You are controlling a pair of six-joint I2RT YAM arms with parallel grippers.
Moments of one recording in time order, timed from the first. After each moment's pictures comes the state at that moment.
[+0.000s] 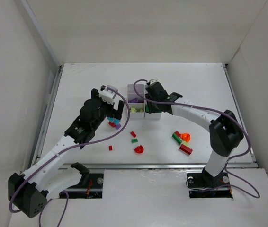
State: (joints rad) left arm -0.58 0.92 0.75 -0.06 -0.13 0.06; right arm 0.69 1.74 1.33 -0.47 0.27 0.31
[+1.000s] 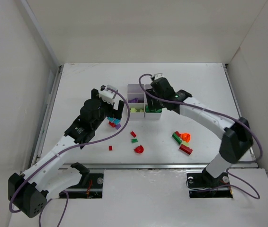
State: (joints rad) left arm -0.58 0.92 0.74 -0.06 -0.13 0.06; right arm 0.69 1.67 1.39 -0.56 0.28 0.32
